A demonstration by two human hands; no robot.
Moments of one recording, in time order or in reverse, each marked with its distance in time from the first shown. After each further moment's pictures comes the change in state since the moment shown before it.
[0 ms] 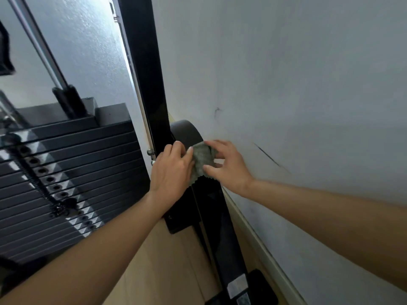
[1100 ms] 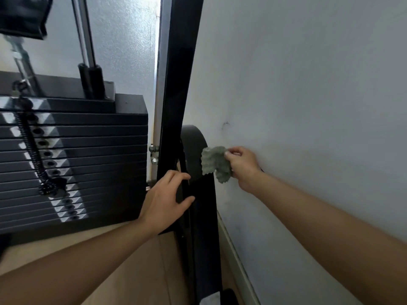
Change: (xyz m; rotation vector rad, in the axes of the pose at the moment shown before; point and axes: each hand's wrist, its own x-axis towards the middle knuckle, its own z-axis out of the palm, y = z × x) left_hand -0.065 0.009 0.019 -0.654 -0.043 -0.321; right_hand 0.053 -0.010 -0.026 0.119 0.100 0.522
